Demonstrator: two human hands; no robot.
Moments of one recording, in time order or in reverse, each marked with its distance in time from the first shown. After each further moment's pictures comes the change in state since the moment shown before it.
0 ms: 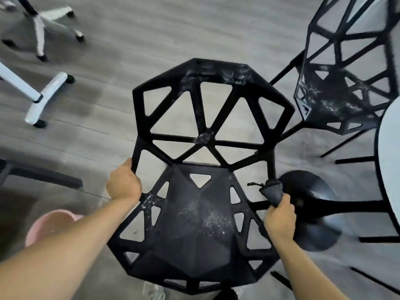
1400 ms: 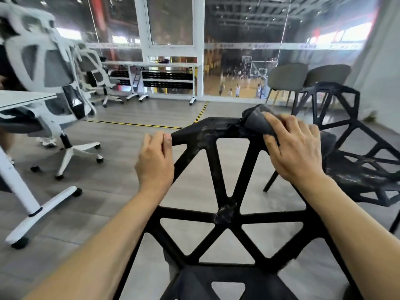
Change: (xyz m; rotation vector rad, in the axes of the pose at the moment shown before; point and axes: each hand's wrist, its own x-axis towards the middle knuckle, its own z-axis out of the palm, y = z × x) left_hand 0.113 0.122 -0.028 -0.619 0.690 0.653; right_hand 0.099 -0.236 -0.068 -0.055 0.960 -1.028
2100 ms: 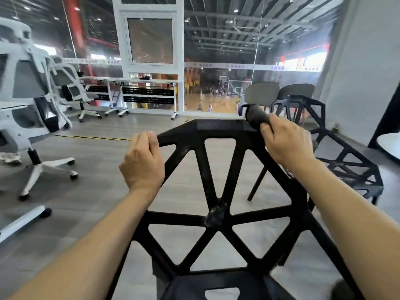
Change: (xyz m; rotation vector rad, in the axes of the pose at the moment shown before) left_hand 0.000 0.000 0.012 0.010 0.148 0.001; right_hand 0.014 0.017 -0.005 -0.077 -0.043 0.205
